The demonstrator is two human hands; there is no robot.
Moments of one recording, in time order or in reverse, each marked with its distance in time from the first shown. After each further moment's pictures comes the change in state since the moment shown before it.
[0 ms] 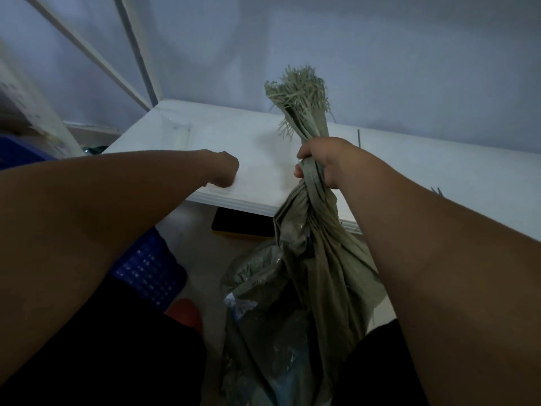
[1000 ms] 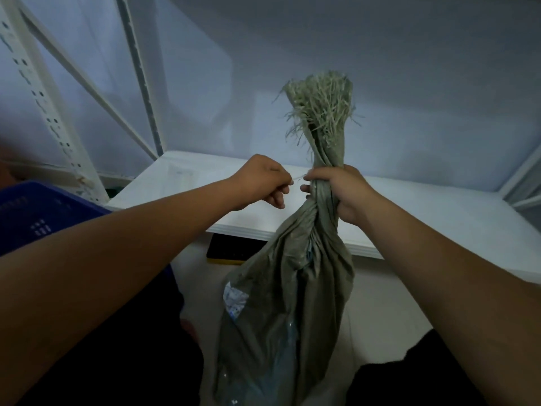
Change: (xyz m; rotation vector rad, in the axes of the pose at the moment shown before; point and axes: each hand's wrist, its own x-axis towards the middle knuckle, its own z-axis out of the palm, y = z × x) left_hand -0.191 0.086 -0.071 -1.297 0.265 0.408; right_hand -0.136 0.007 -0.063 0.272 -0.019 -0.375
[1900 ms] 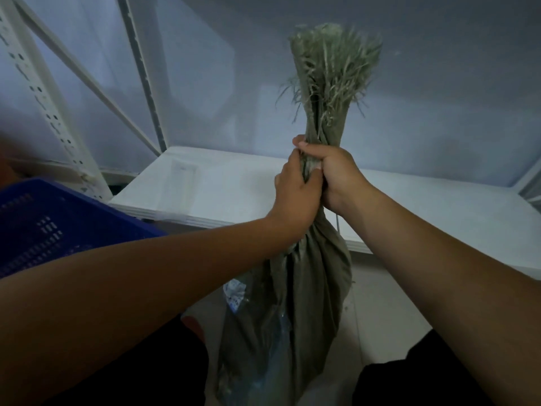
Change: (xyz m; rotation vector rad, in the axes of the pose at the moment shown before) left_hand -0.005 -0.016 0.078 -0.132 0.330 0.224; right_hand 0.003 -0.008 0.045 0.328 -0.092 -0.049
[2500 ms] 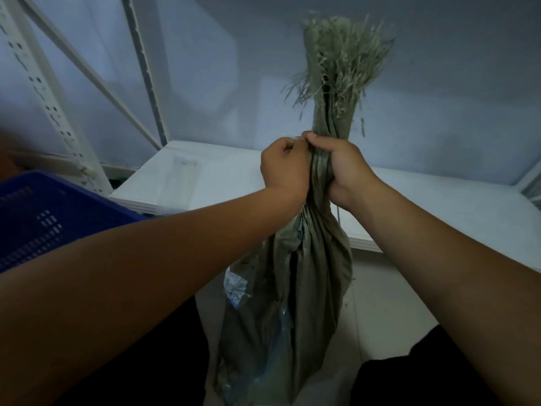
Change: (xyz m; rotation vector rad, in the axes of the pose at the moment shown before) left_hand 0.020 0.026 -0.013 -0.283 0.335 -0.158; right_hand -0.008 -0.010 0.001 -0.027 0.009 0.035
